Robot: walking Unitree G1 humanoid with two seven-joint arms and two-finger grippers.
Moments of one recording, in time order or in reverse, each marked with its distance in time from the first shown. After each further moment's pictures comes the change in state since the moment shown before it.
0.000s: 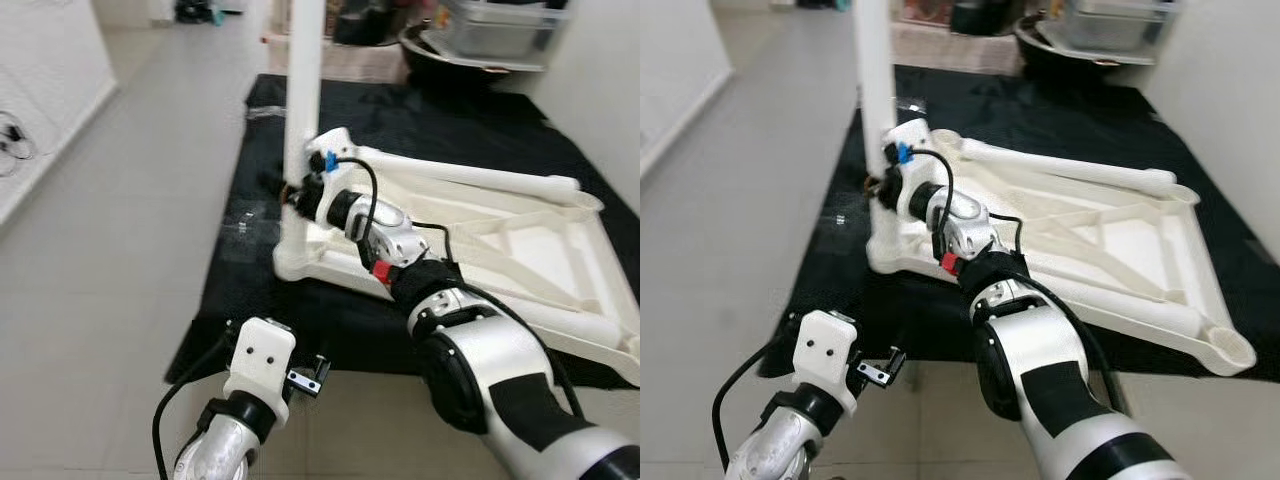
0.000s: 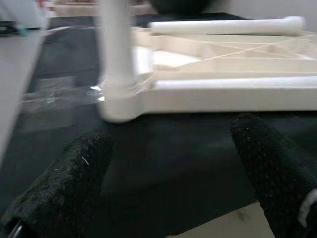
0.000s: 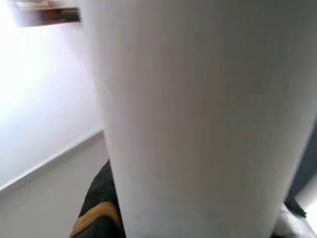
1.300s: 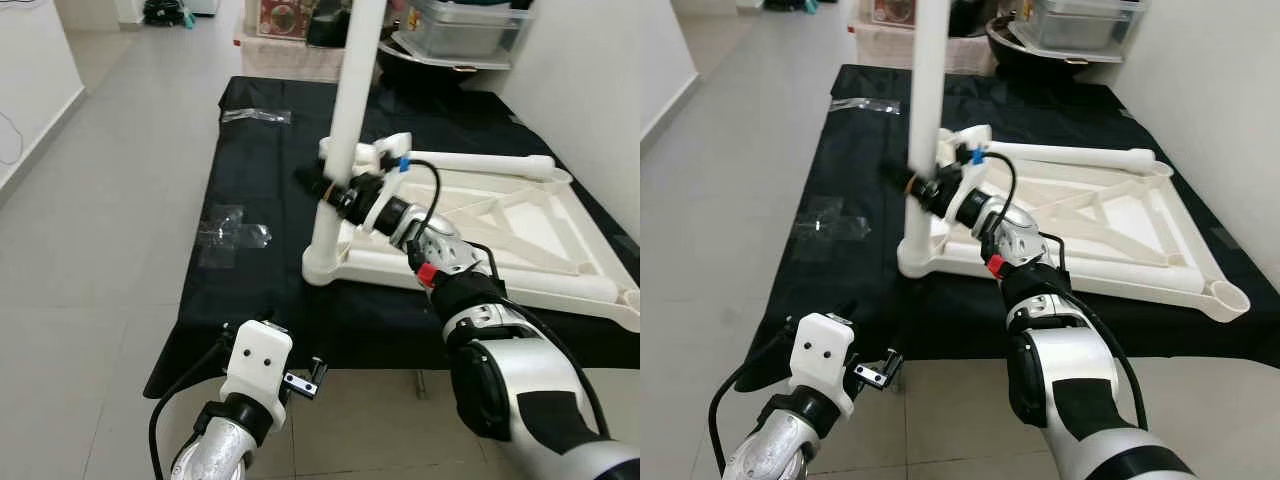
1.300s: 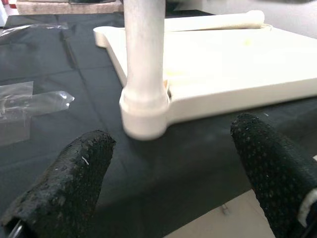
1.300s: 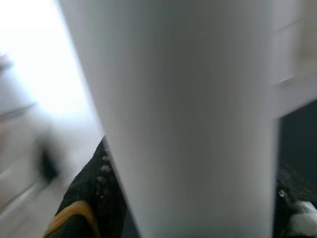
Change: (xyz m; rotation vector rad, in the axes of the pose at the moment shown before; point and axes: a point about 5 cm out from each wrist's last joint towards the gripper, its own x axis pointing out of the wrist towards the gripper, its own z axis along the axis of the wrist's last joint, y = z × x) left arm -0.001 0.000 -0.002 -0.001 0.008 0.001; right arm -0.038 -0.004 -0.015 0.114 0.021 0.740
